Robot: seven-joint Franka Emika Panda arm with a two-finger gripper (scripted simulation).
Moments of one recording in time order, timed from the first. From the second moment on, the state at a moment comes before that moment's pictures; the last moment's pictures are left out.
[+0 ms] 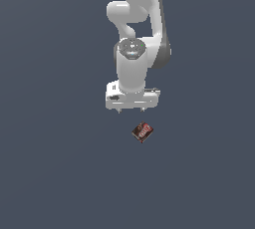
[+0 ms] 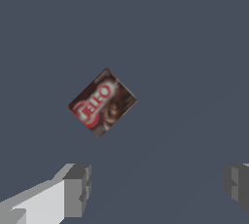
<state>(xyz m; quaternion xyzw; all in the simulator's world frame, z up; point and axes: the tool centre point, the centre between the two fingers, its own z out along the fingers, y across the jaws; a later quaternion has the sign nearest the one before) -0.011 0.016 0.154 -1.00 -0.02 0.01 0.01</state>
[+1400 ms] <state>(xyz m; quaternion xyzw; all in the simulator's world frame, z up) 0.003 0.043 0.143 -1.00 0.02 0.00 0.01</state>
